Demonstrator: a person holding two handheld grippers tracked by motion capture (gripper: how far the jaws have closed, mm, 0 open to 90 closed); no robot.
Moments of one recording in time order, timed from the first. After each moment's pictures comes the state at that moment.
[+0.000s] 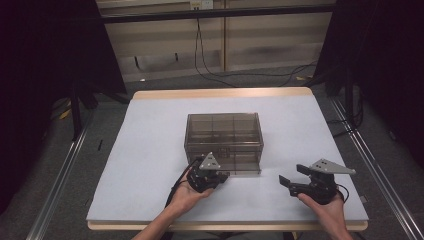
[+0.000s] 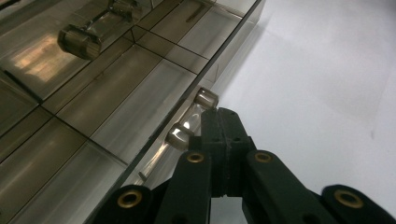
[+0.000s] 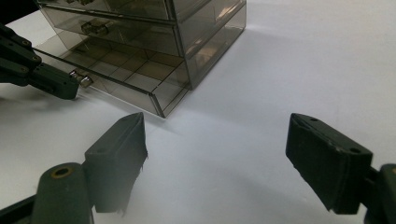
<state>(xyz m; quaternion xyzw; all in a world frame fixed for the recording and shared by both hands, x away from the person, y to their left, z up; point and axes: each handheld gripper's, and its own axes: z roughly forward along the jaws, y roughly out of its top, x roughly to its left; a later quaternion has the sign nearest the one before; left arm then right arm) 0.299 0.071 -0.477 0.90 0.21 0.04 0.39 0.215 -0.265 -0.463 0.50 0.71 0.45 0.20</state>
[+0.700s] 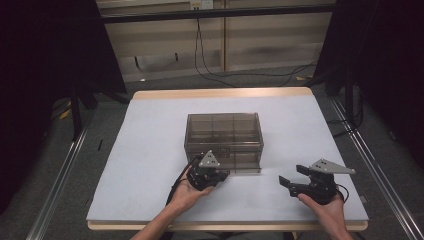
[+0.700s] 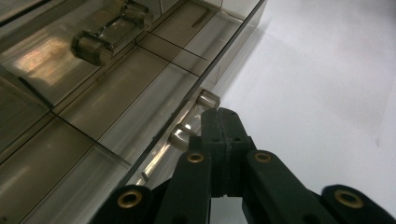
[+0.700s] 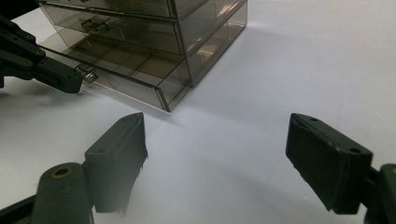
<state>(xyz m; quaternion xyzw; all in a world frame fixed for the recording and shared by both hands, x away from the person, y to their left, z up) 0.304 0.072 -0.478 0.89 0.21 0.04 0.40 0.215 -0.265 -0.463 0.50 0.72 0.45 0.19</state>
